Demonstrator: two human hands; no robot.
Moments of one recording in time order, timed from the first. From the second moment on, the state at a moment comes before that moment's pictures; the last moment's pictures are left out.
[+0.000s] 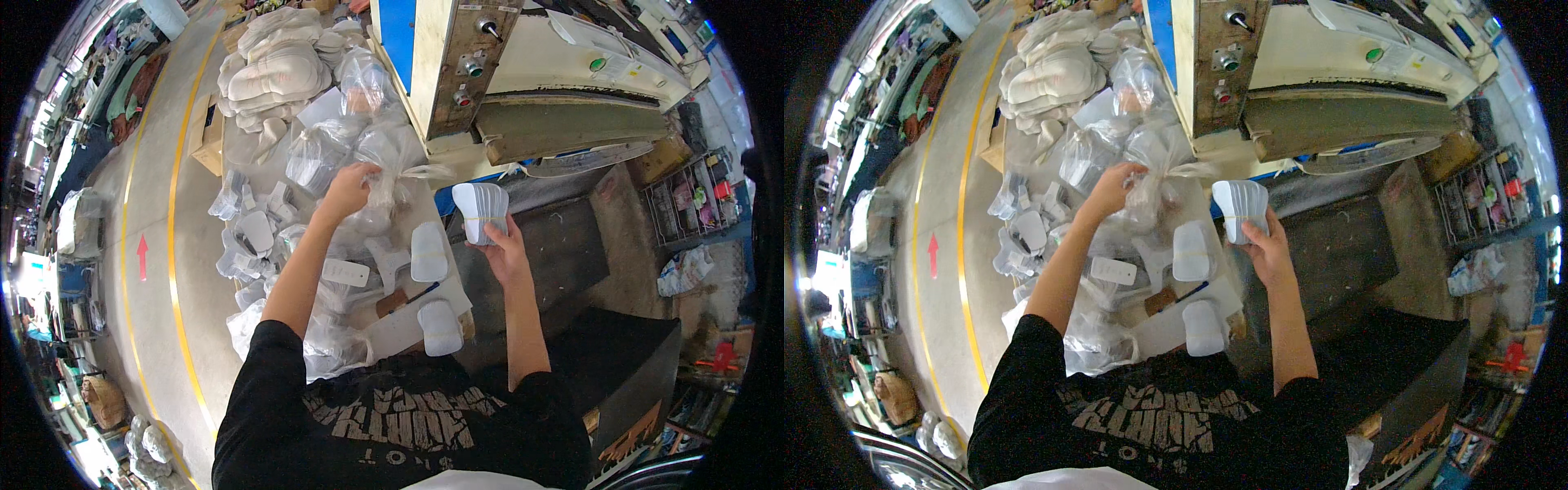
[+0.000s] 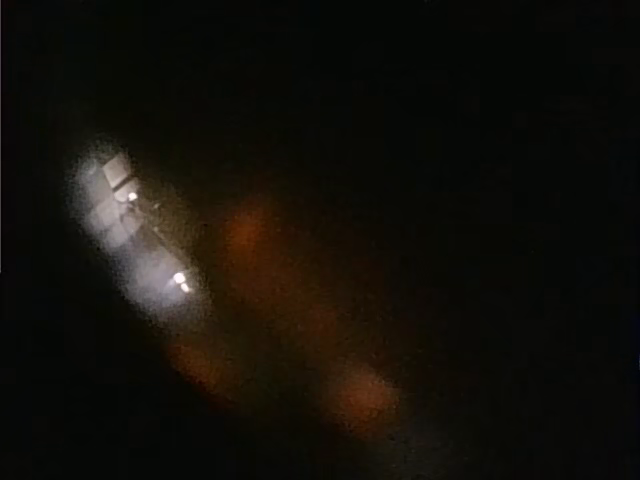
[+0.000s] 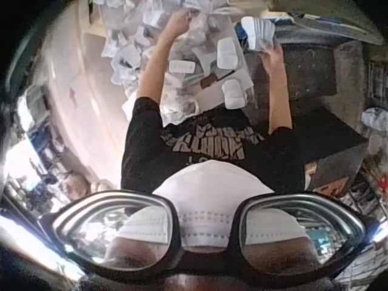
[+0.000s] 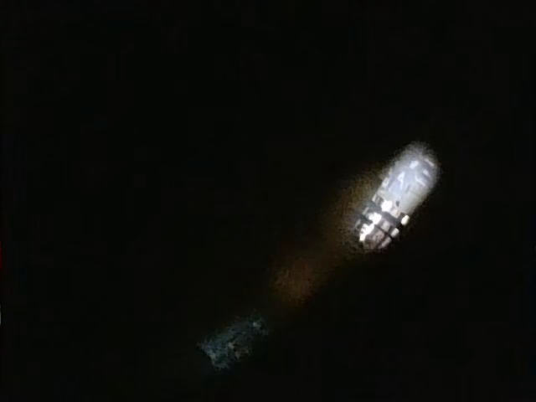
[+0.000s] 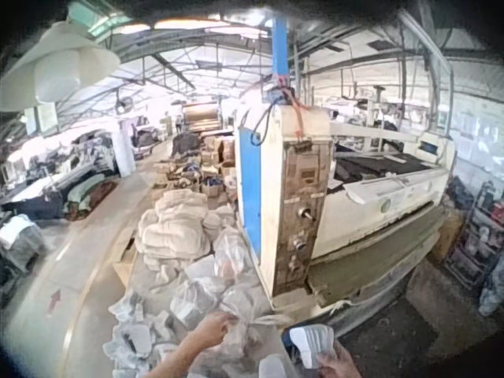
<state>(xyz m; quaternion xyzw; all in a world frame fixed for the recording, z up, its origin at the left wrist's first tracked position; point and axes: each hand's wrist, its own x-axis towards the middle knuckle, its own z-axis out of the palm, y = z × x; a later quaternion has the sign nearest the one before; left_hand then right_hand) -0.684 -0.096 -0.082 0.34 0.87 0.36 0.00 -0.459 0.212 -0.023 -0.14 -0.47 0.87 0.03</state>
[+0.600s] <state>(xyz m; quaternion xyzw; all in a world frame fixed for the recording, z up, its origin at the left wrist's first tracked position) -0.667 -0.083 -0.043 0.24 0.83 0.50 -0.03 -0.627 0.159 -0.077 0.03 -0.48 0.85 -0.23</state>
